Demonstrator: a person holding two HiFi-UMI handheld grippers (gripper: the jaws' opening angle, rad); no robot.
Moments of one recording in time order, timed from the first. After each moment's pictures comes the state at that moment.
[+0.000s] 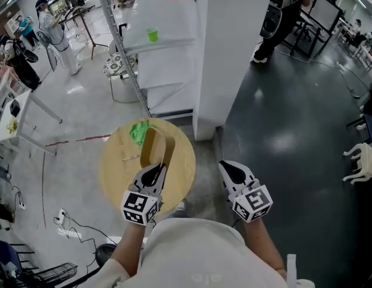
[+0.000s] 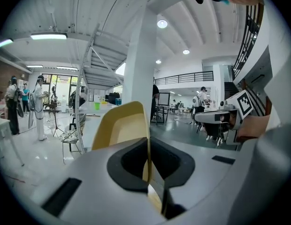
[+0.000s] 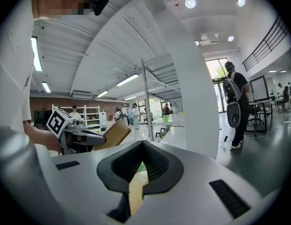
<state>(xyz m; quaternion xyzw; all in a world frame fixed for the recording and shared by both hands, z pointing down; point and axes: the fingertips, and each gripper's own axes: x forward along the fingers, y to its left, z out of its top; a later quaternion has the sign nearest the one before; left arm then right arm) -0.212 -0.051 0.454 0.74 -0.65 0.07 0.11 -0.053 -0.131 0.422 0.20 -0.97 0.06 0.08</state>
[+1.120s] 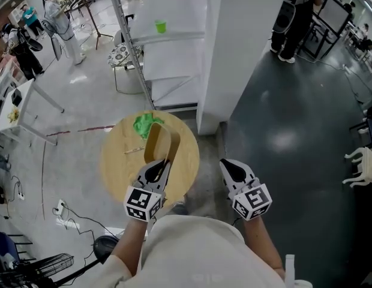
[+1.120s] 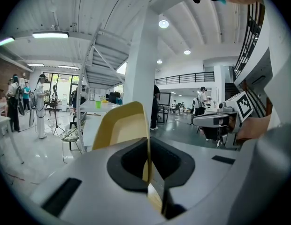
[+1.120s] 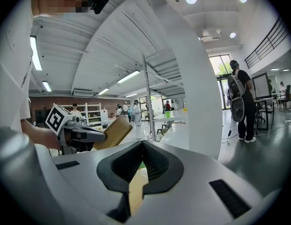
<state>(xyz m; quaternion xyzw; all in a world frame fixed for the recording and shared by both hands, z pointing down) -0.217 -0.047 0.464 0.74 -0.66 0.07 0.11 -0.069 -0.125 0.442 0.19 -0.97 0.06 0.10</state>
